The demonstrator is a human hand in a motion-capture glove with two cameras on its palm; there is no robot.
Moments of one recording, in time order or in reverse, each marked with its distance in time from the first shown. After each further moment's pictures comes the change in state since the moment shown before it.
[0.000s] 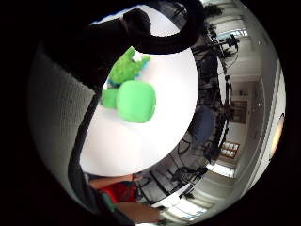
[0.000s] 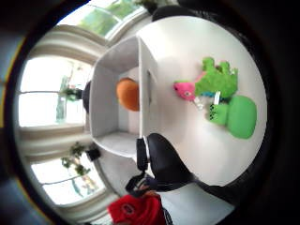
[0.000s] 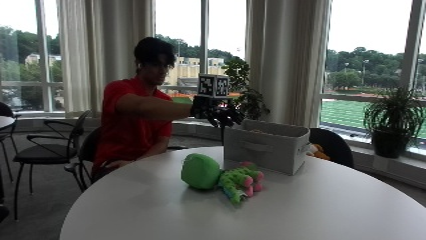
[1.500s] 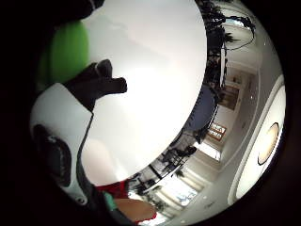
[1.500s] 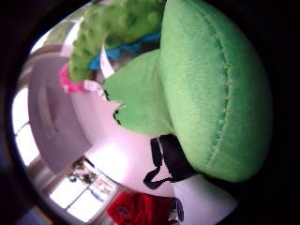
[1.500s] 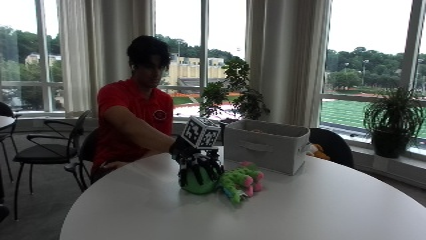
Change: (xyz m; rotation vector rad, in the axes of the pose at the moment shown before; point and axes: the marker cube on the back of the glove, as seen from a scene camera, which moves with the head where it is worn) arm 0.112 -0.004 0.156 -0.299 0.148 0.121
